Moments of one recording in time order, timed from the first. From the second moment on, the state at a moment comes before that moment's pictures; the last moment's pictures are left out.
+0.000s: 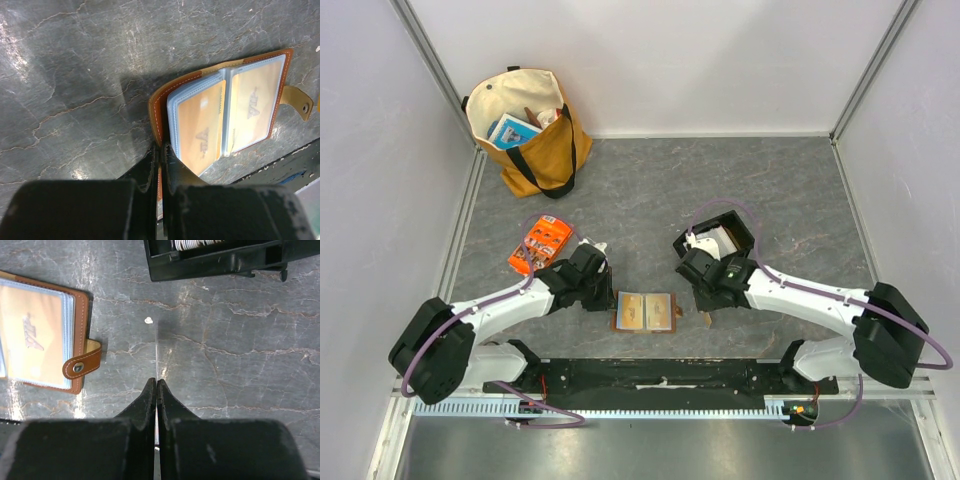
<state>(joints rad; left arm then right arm) -0.68 1.24 0.54 -0.31 0.13 -0.68 0.94 1.33 0.83 -0.71 0.28 0.65</state>
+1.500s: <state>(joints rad) -0.68 1.18 0.54 -0.31 0.16 -0.70 1.29 1.40 0.96 -0.39 0.55 0.93</state>
